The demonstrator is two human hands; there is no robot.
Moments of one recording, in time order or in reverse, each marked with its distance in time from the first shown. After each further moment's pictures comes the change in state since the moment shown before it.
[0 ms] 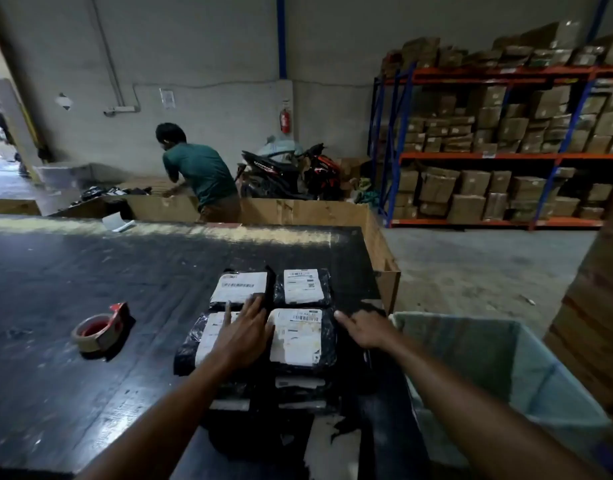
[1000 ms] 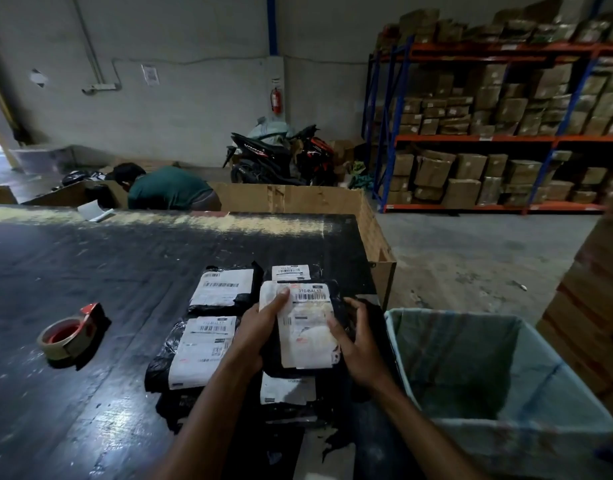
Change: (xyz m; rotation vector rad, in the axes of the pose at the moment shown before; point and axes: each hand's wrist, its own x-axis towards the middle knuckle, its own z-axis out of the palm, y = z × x) left_hand 0.033 0.065 -0.016 -1.719 -0.101 -0.454; right_hand -0.003 0.001 0.049 1.114 0.339 -0.284
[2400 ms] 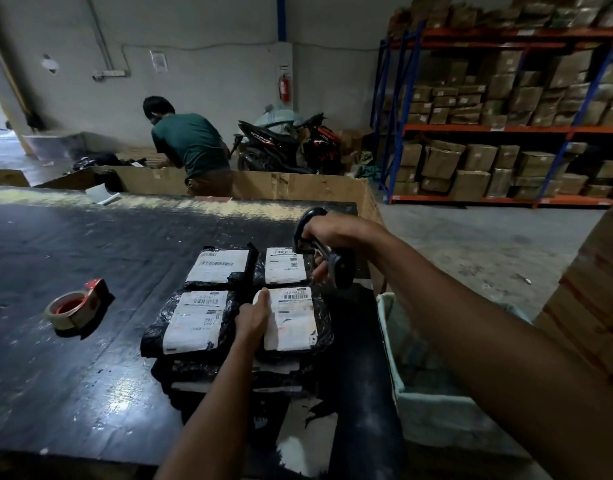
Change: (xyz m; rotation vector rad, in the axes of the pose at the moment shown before) left_hand 0.023 -0.049 0.006 0.421 0.412 -0.044; right_hand 0.054 -0.211 -0.008 -0.438 -0.409 0.468
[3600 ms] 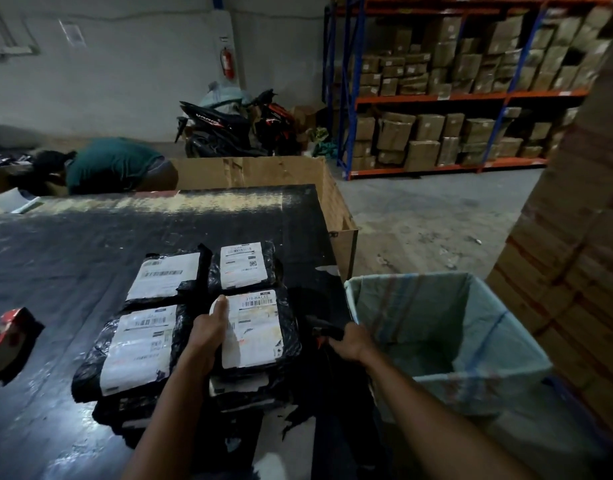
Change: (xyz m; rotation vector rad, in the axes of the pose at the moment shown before) left_hand 0.022 0.003 0.000 -0.038 -0.124 -0.027; right_hand 0.107 0.295 0.044 -0.357 0.271 0.278
